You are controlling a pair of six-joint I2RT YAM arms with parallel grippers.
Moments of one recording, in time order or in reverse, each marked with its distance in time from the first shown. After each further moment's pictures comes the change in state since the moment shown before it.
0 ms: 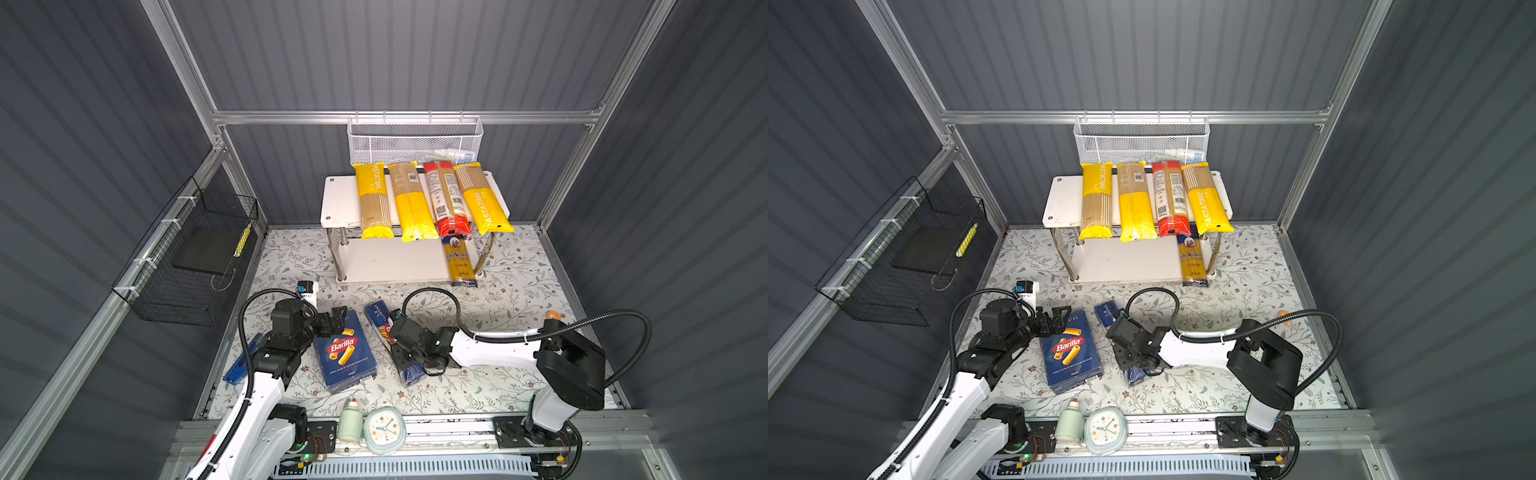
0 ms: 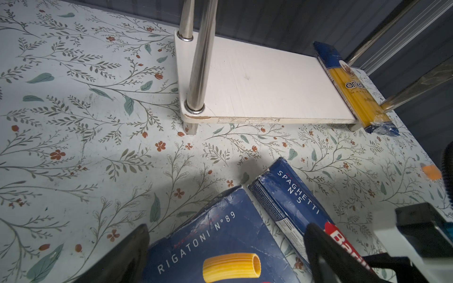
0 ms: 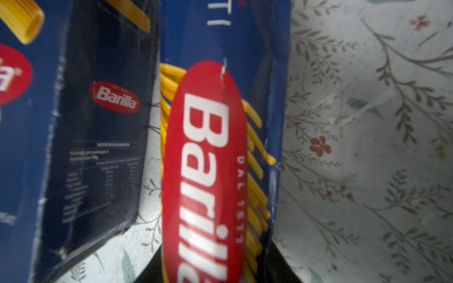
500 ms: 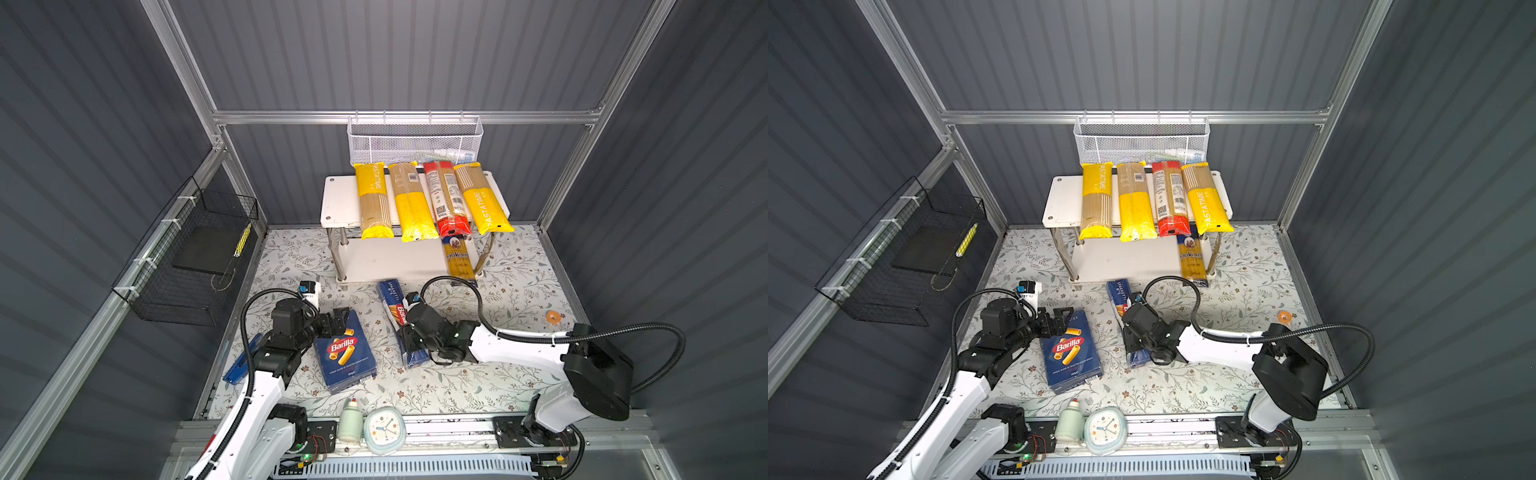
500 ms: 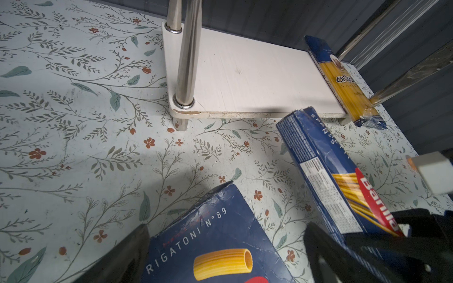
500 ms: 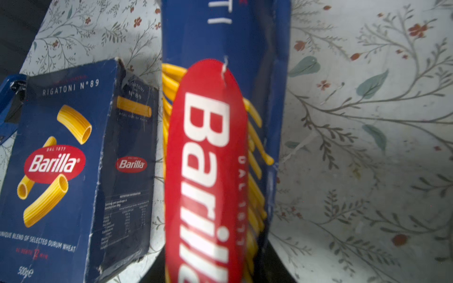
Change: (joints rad) left arm 0.000 0.011 0.002 -0.007 0.045 0.000; right arm -0.113 -0.135 -0.072 0.095 0.014 0.050
